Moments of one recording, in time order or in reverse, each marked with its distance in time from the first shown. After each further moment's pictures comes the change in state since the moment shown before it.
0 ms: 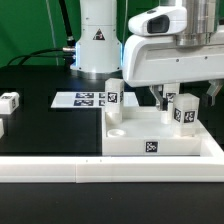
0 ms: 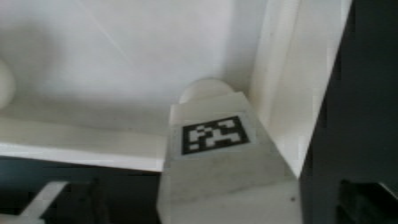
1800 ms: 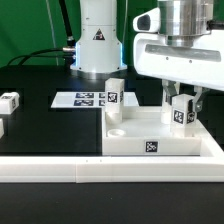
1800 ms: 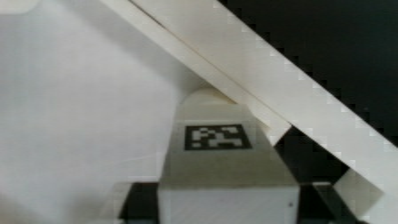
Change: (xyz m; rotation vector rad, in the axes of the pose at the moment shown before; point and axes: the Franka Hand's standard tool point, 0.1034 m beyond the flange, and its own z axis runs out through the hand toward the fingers) arm -0.003 -0.001 0.002 0.006 -0.004 1.170
